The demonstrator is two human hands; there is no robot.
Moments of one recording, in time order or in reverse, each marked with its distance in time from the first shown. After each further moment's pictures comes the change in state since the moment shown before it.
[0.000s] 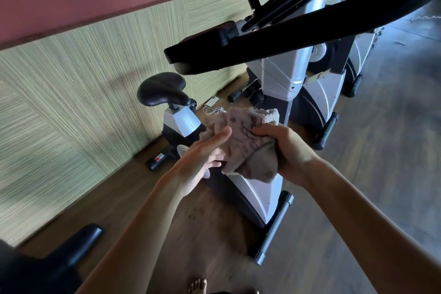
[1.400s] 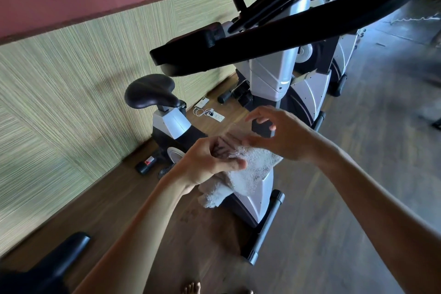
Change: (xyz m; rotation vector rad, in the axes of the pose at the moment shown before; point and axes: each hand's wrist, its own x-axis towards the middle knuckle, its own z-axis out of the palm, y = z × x) left_hand -0.001 0.013 0.022 0.139 -0.087 0.143; right_hand -0.005 -0.037 -0.025 -1.251 0.020 -0.290
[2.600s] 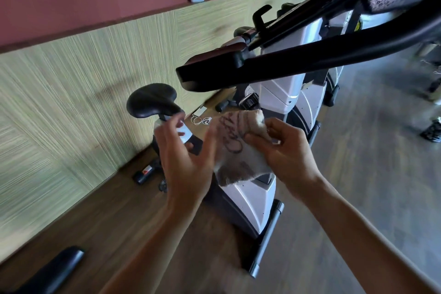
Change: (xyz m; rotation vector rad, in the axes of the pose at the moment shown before) left_hand -0.025 0.018 -0.026 0.381 0.932 0.480; right_hand -0.002 -0.051 0.048 0.618 0.478 0.048
